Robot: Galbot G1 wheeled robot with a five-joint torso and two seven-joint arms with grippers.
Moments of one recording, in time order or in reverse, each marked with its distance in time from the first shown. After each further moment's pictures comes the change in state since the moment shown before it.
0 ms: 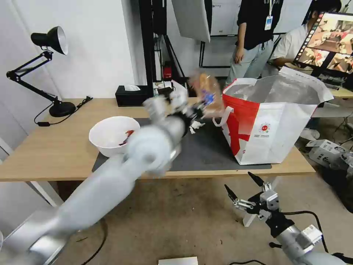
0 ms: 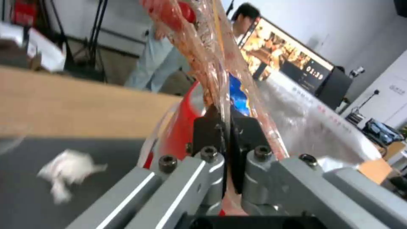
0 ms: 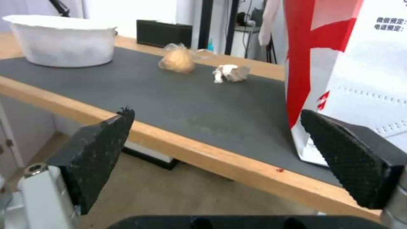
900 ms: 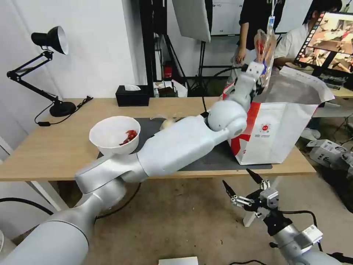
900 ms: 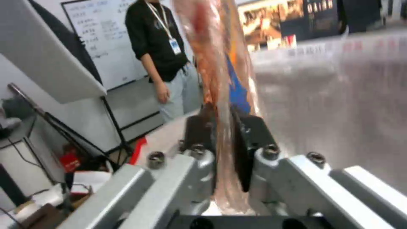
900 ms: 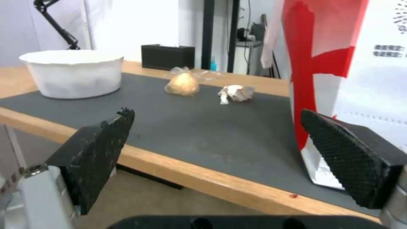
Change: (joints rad) left arm -0.238 -0.294 0.295 0.566 0.685 0.052 0.364; right arm 0.005 0.033 0.004 0.035 0.057 0.009 -0.016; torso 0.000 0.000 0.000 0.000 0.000
